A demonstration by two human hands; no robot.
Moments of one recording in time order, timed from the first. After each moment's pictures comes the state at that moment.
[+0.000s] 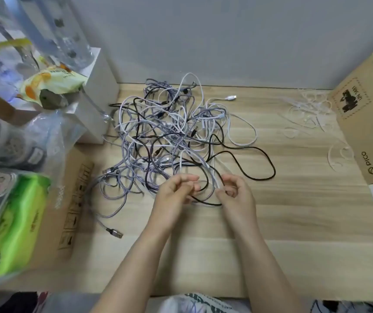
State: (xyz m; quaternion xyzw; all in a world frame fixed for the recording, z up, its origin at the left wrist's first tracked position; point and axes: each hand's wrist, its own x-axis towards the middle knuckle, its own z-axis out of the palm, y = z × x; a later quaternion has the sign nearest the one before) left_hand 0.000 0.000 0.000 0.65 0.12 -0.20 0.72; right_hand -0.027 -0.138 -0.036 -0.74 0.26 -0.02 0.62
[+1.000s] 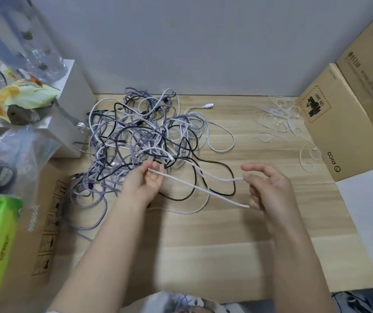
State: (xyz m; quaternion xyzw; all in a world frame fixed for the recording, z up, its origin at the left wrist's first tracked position) left_hand 0.077 0.004 -0.006 0.24 0.41 -0.18 0.86; right_hand -0.027 -0.195 0.064 -0.66 0.32 -0.03 0.68
